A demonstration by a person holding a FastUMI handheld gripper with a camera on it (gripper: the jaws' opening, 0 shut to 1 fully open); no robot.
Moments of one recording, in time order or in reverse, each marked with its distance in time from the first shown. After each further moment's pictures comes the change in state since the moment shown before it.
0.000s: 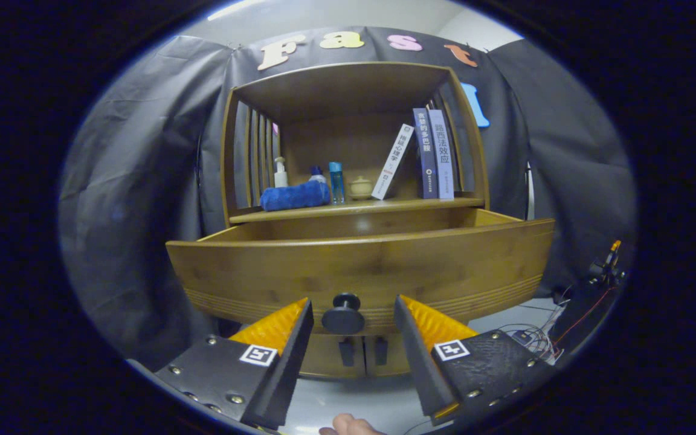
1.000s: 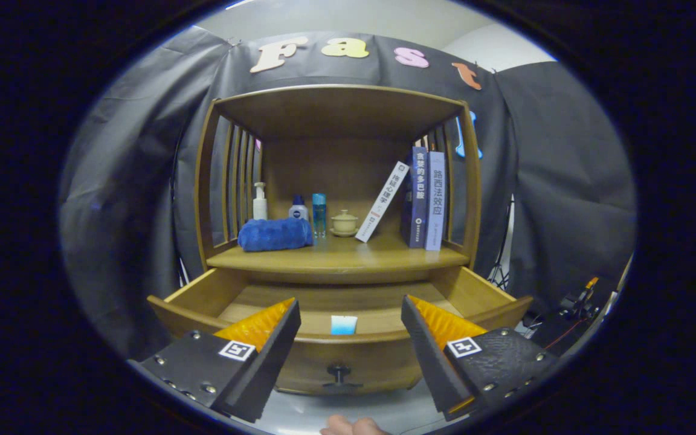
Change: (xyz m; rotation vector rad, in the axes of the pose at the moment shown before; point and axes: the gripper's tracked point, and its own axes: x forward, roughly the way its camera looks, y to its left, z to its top) arm 0.044 0.015 0.099 -0.078 0.003 -0.096
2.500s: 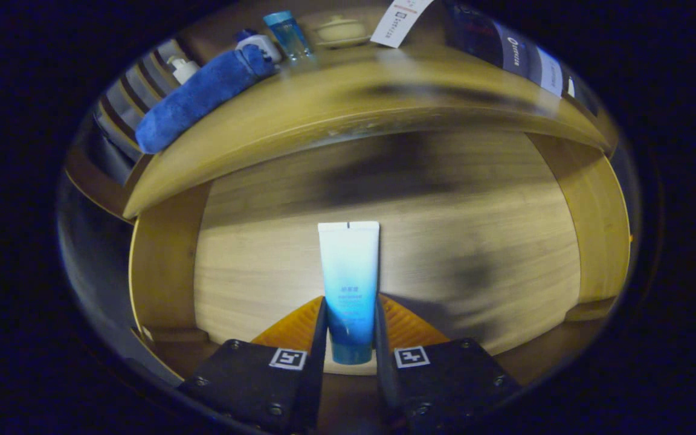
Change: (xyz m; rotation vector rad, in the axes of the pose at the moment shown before) arm 0.135 0.025 -0.132 0.157 0.985 0.123
